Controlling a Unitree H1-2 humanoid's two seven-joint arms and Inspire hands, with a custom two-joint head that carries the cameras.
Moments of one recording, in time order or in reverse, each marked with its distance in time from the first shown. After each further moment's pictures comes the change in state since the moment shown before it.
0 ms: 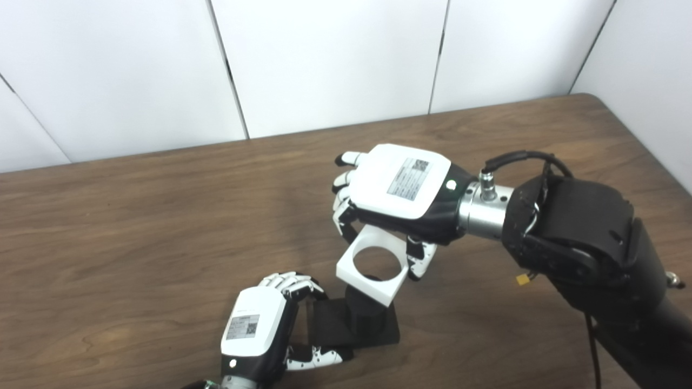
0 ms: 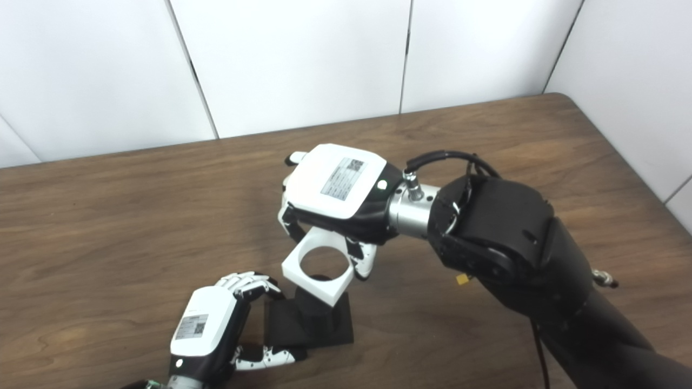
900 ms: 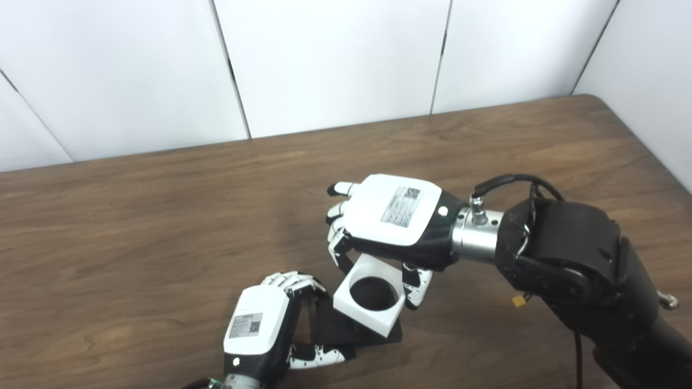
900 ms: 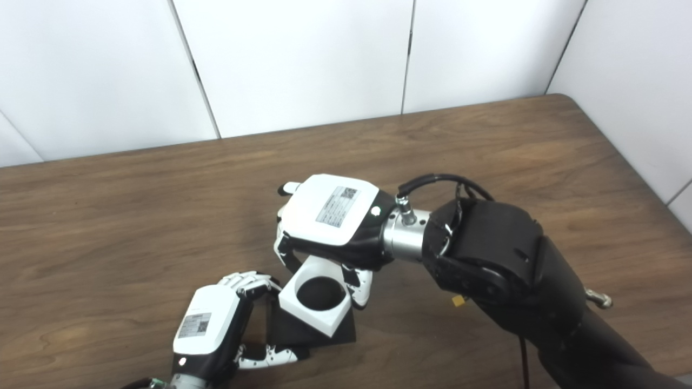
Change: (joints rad) left arm -0.001 -0.009 -0.010 -0.014 0.016 0.018 -0.012; right arm 0.060 0.020 0.032 0.009 0.020 -0.009 0.000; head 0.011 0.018
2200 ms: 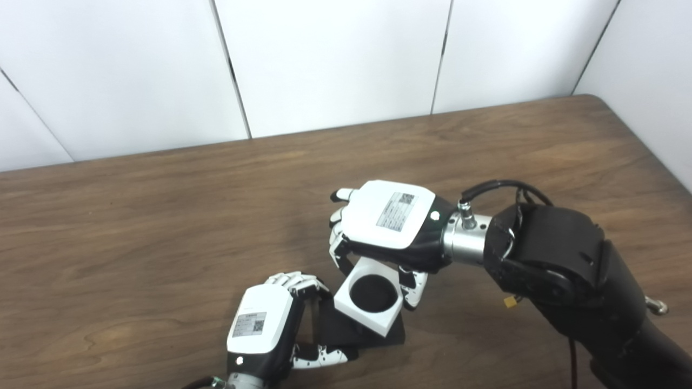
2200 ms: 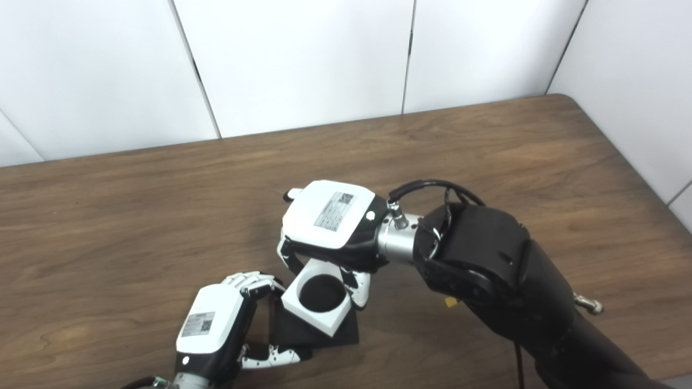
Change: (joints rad) left arm 0.000 -0.010 -0.003 -0.011 0.013 0.003 -0.023; right arm 0.034 0.026 0.012 0.046 -0.049 -0.054 -0.009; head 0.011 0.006
